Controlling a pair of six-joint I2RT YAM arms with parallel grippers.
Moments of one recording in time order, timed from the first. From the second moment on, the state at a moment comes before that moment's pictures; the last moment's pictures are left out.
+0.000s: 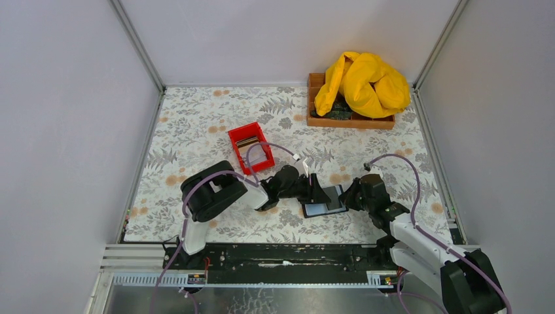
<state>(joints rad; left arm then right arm) -0.94 1.97 0.77 0.80 0.35 -0.98 0.41 0.88 0.20 -0.08 -0.03 0.73</state>
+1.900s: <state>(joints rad) -0.93 2.03 0.88 0.83 0.27 -1.22 0.41 0.87 0.20 -0.07 -0.09 0.73</state>
